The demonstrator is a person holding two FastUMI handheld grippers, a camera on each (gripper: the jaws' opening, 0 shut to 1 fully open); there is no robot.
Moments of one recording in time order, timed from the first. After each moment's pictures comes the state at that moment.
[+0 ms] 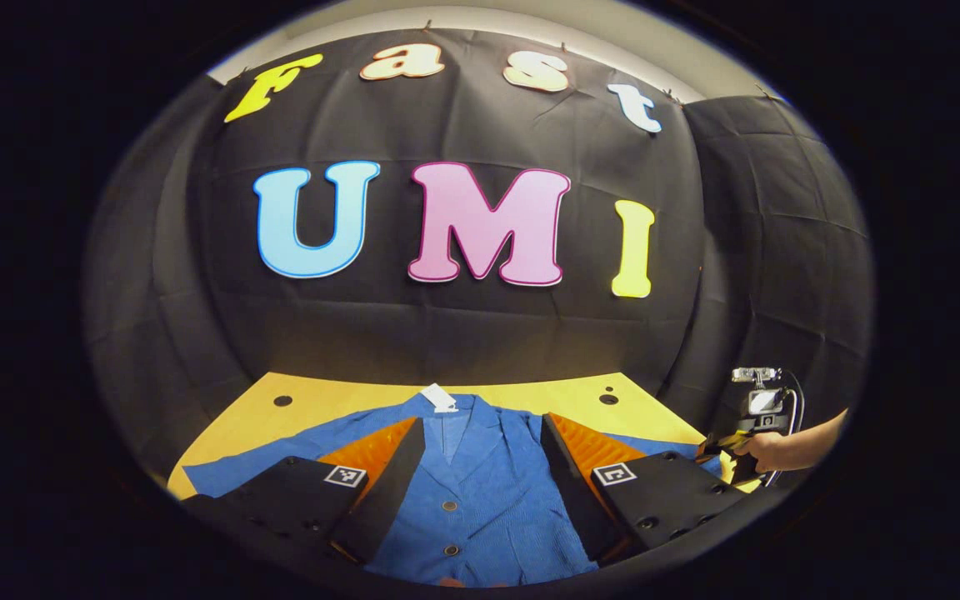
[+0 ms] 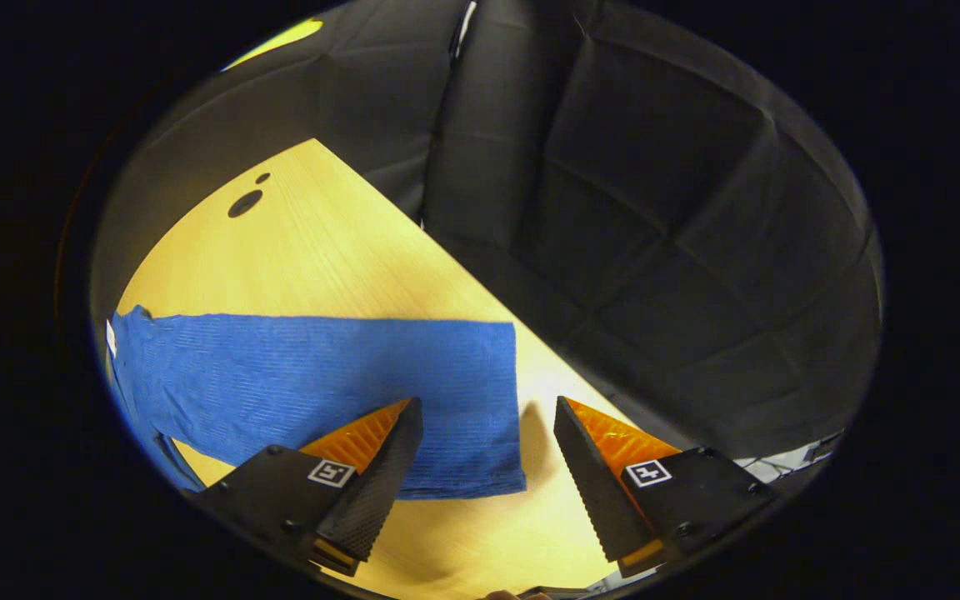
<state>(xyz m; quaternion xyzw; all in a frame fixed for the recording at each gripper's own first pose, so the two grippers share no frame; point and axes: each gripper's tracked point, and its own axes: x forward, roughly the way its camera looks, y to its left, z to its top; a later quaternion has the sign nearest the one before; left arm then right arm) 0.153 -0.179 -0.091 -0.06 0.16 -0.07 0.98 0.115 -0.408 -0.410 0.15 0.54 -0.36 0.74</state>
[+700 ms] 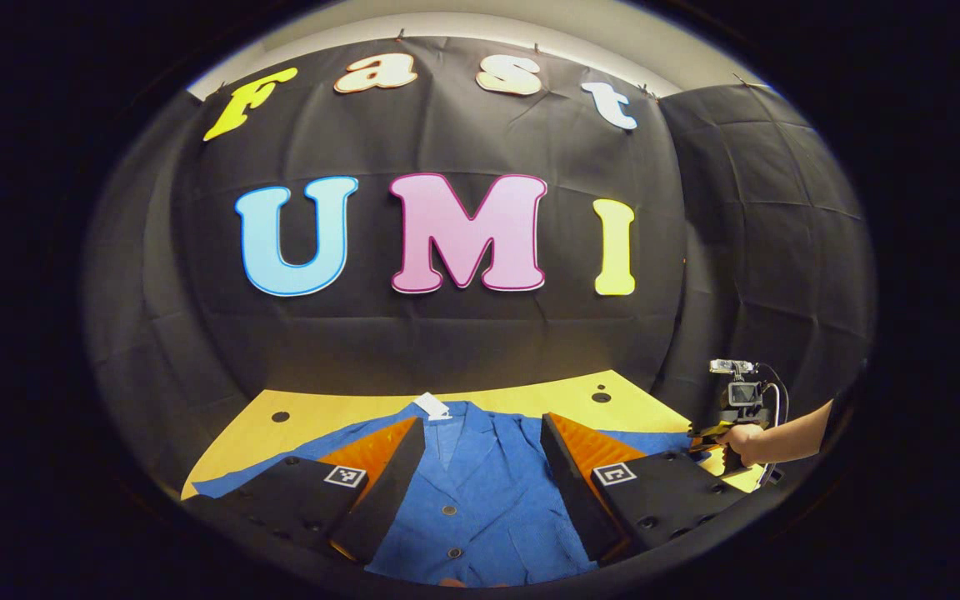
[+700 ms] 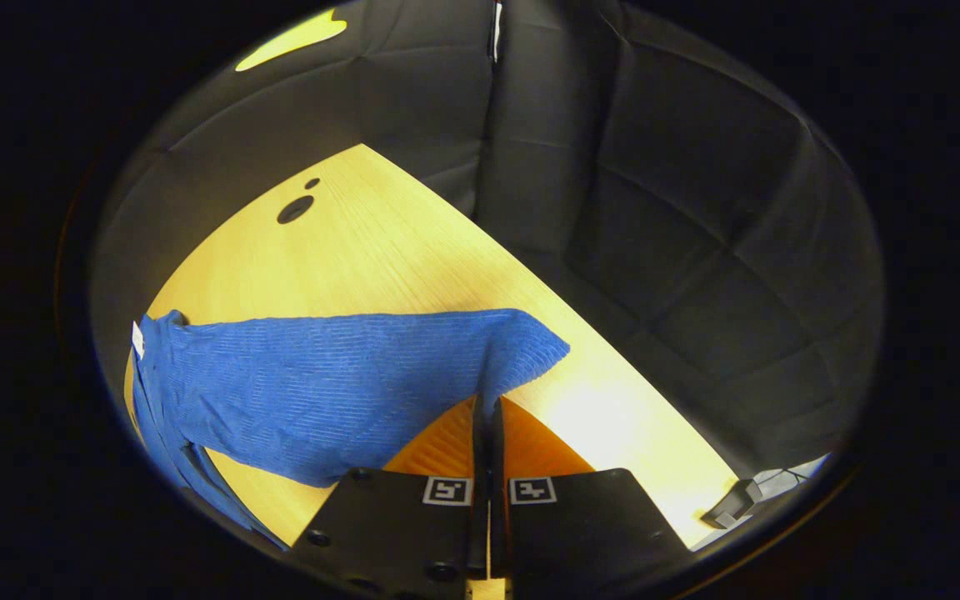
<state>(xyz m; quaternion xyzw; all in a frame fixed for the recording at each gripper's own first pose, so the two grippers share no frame) 0.134 -0.169 -0.093 -0.05 0.16 -0.07 0.98 0.161 -0.390 -0.404 0.16 0.53 -0.29 0.78</state>
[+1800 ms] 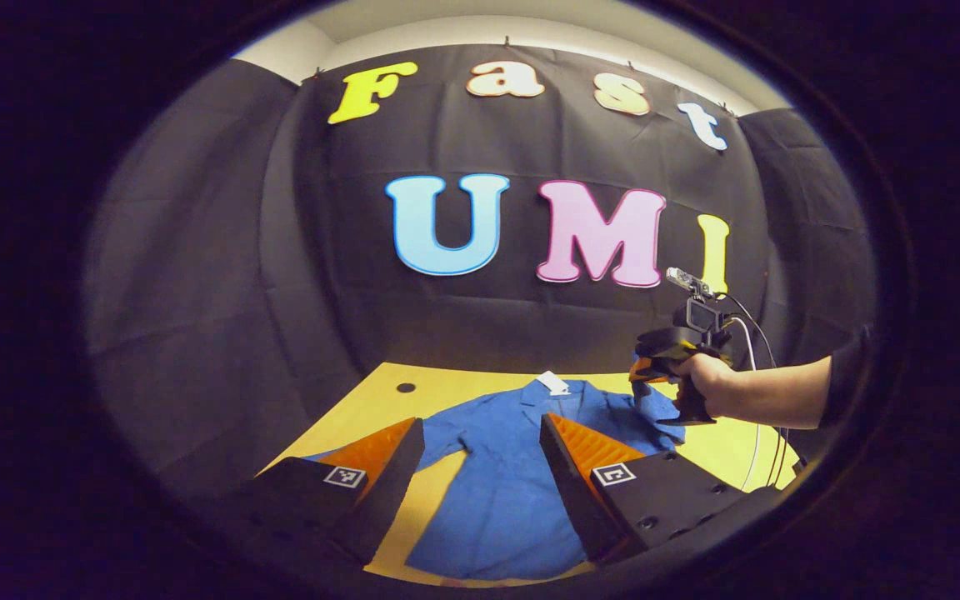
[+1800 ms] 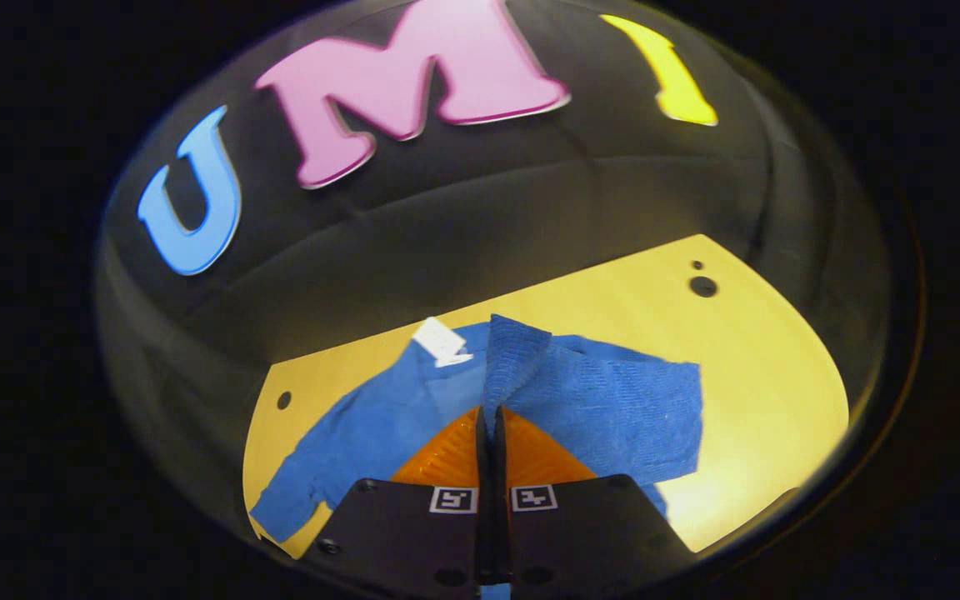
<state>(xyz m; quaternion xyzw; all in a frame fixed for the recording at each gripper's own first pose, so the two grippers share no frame) 0.010 0.050 -0.133 -0.09 0.19 0.10 0.97 0.349 0.095 -0.244 0.17 0.40 0.02 0.90</state>
